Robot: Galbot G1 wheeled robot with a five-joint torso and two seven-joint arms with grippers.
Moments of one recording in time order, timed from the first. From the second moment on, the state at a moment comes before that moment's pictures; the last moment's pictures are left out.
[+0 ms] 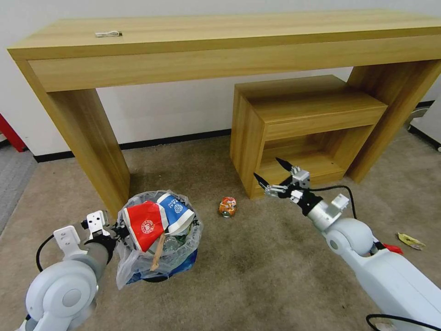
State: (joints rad) left arm 1.46 -1.03 -0.64 -2.32 -1.16 0.62 -0.73; right arm -0.99 0.83 0.18 1.75 0.65 0.19 -0.27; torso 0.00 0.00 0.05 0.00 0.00
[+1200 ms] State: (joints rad) left arm 1.47 -1.04 -0.64 -2.33 -1.15 0.61 -0.72; right arm -1.13 0.89 0.25 1.70 0.64 0.25 -0.10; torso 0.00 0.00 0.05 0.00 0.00
